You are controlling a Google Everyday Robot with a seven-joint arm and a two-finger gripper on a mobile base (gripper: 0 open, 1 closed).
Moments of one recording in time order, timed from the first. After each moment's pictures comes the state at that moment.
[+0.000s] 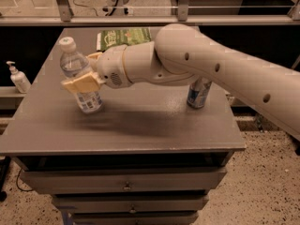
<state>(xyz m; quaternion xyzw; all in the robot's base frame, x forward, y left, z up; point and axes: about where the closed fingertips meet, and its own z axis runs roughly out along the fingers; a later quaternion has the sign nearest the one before) 0.530 0.181 0.923 -0.53 0.60 0.37 0.47</state>
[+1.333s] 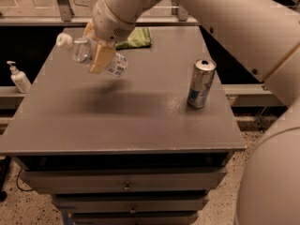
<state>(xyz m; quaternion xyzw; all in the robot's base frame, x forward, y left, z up) 0.588 0.150 0.941 -0.81 0.48 0.14 0.32</state>
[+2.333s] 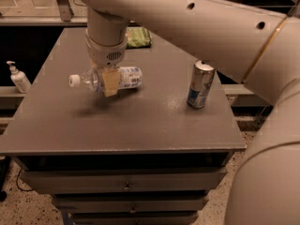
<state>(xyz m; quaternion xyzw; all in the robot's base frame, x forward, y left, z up) 0.573 0.127 0.869 -0.87 0.48 0.00 0.15</state>
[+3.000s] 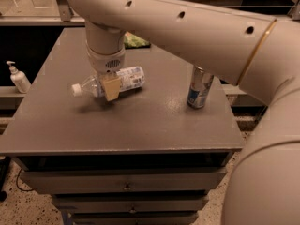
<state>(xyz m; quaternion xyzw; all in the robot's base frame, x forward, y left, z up) 0.572 0.121 0.847 -0.86 0.50 -0.02 0.12</state>
